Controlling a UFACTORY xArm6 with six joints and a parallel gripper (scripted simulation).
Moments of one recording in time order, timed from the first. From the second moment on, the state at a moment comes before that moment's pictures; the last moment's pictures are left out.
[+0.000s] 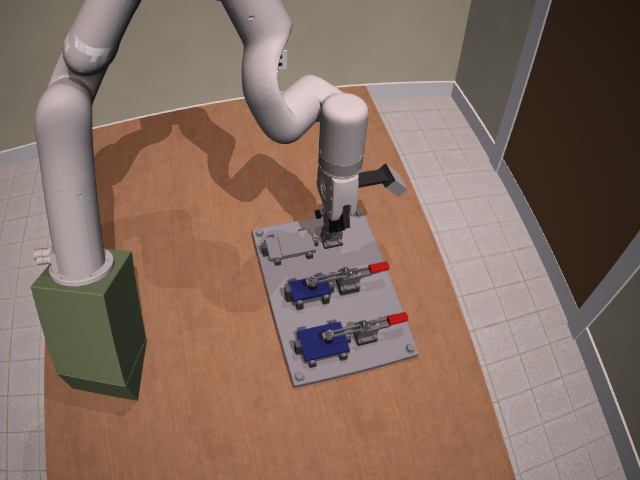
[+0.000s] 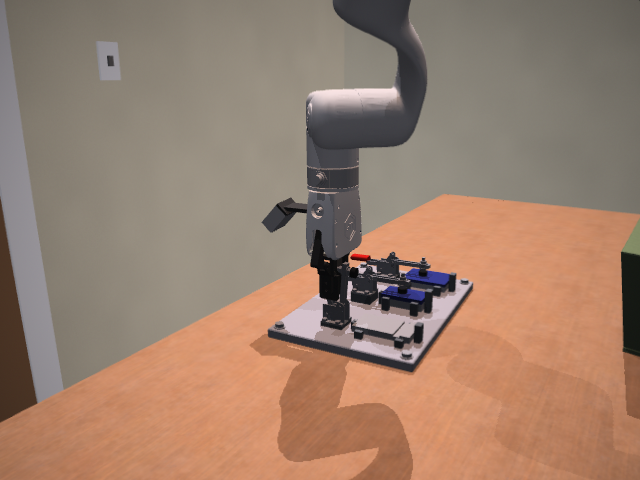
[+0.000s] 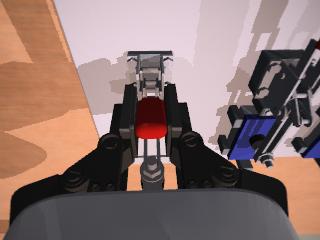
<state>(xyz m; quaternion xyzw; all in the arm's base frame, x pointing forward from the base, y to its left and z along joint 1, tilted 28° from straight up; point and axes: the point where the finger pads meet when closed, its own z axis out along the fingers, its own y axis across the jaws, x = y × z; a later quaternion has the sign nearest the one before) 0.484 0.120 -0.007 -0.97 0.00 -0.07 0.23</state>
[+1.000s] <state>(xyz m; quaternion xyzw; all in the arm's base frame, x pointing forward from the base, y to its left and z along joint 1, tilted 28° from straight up) 0.483 0.120 -0.007 -0.97 0.00 -0.07 0.23</state>
